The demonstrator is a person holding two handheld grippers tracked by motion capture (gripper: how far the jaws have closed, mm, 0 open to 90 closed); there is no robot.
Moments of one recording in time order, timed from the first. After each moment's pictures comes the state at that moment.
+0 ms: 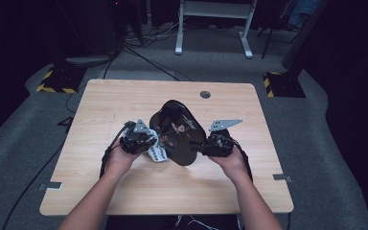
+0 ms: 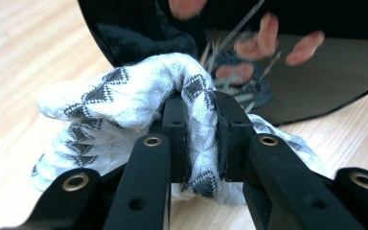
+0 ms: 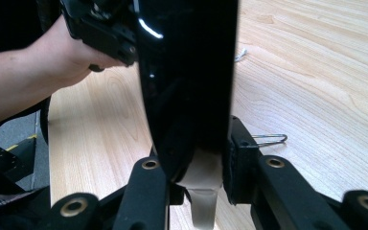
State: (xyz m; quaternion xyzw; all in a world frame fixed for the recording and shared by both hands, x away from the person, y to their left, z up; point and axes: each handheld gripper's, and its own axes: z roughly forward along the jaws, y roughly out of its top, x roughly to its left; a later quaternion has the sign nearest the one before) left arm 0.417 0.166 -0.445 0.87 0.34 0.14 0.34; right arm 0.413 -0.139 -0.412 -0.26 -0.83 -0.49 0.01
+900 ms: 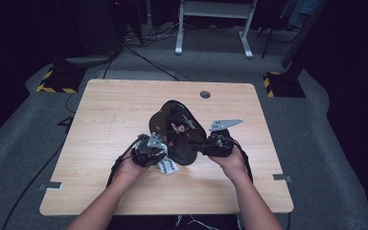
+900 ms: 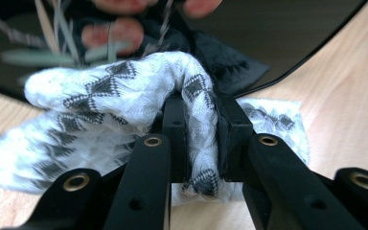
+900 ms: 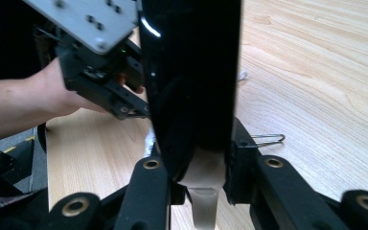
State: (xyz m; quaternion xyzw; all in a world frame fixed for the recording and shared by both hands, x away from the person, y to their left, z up) left arm 0.392 0.134 -0.461 0.89 0.28 0.12 0.34; right arm 0.414 -0.140 -0.412 -0.26 -0.83 -0.50 0.00
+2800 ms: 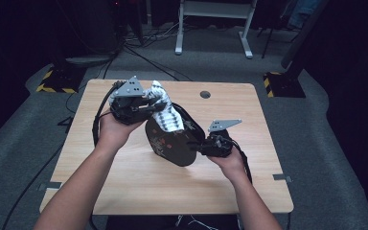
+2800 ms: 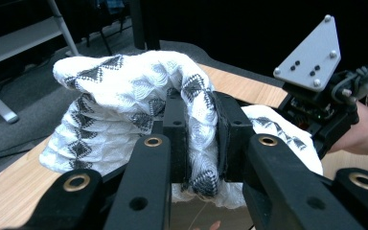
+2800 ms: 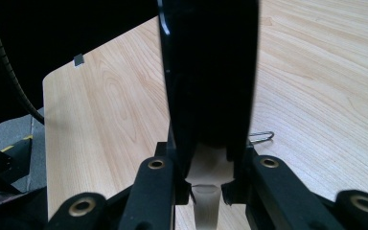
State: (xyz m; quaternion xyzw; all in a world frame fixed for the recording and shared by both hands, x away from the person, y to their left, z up) left arm 0.400 0.156 -0.271 0.81 0.25 0.17 0.50; right arm 0.412 -0.136 -0.412 -0.26 -0.83 -0.50 0.00
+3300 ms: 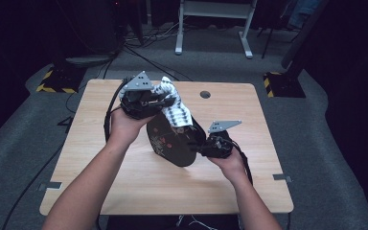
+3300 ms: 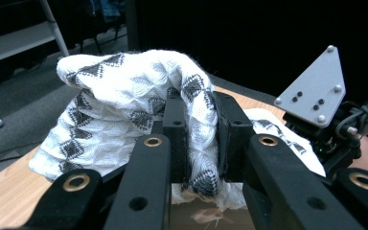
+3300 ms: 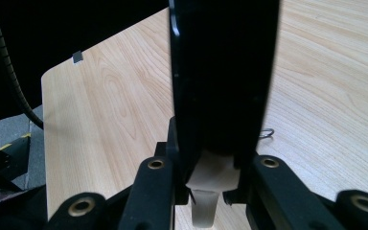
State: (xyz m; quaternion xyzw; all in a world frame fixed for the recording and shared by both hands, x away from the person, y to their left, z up) left arm 0.412 0.138 -0.269 0.80 0.25 0.16 0.52; right arm 0.410 -0.137 -0.413 -0.26 -0.83 -0.49 0.00
